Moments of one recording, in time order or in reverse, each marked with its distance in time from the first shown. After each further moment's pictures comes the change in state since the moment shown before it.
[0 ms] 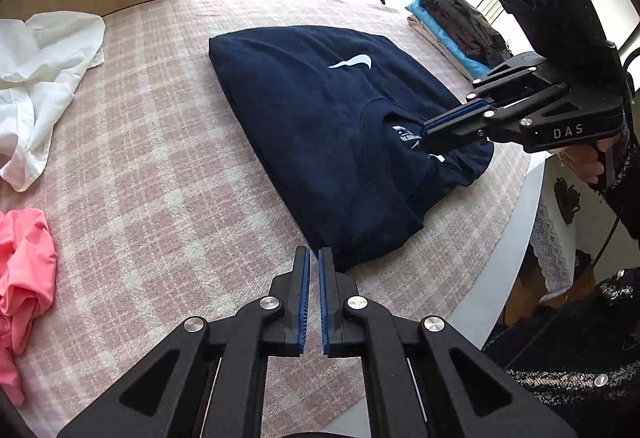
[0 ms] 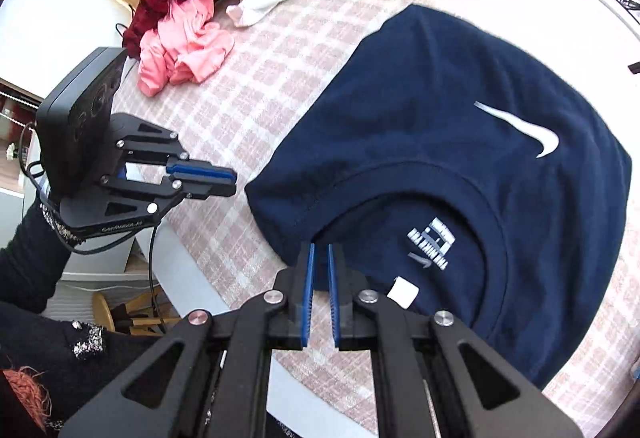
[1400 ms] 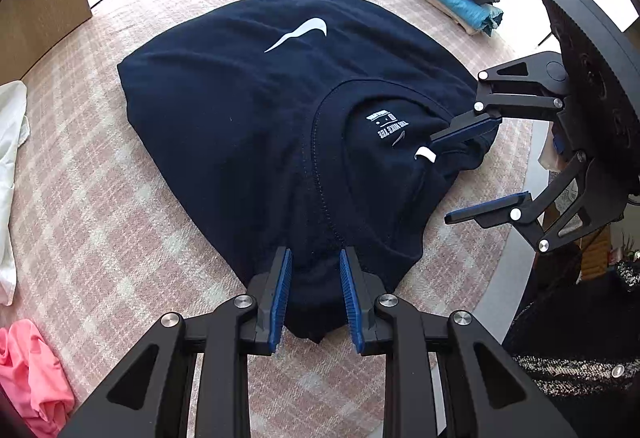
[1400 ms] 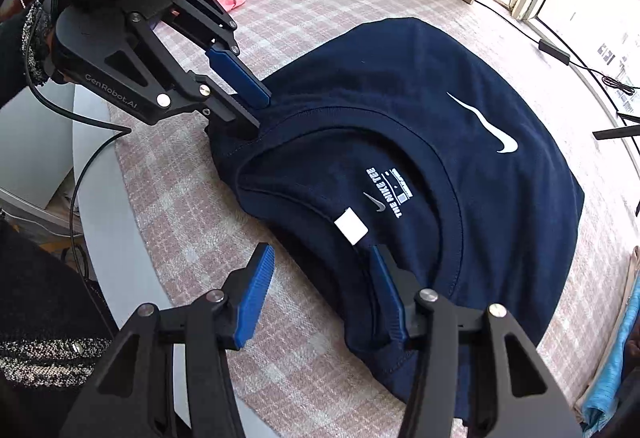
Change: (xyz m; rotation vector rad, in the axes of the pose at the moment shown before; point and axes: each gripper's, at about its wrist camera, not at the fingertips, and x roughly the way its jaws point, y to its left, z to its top) left arm 0.060 -0.027 0.035 0.190 0.218 0.016; right arm 0.036 0.015 -0.074 -0.307 -0.021 -0.189
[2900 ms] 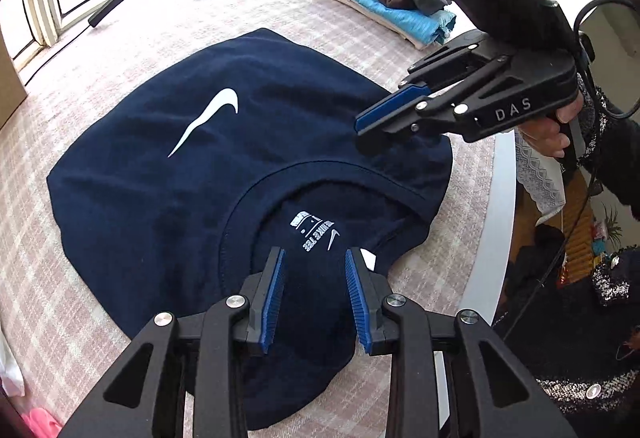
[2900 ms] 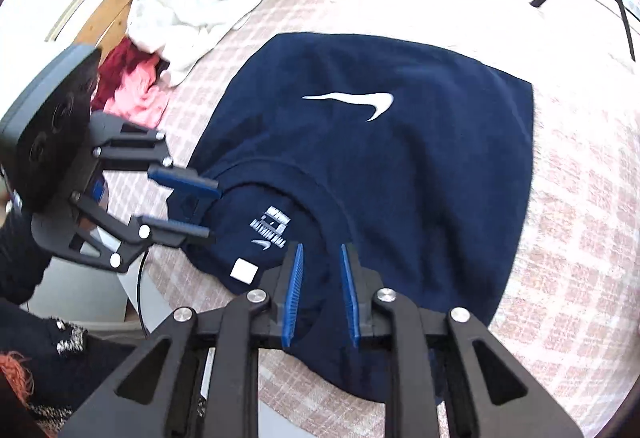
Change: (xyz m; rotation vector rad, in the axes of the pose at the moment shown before) left arm 0.022 -0.052 0.066 0.144 -0.013 -0.121; right arm -0.077 -0.159 -0.043 0.554 -0.061 0.220
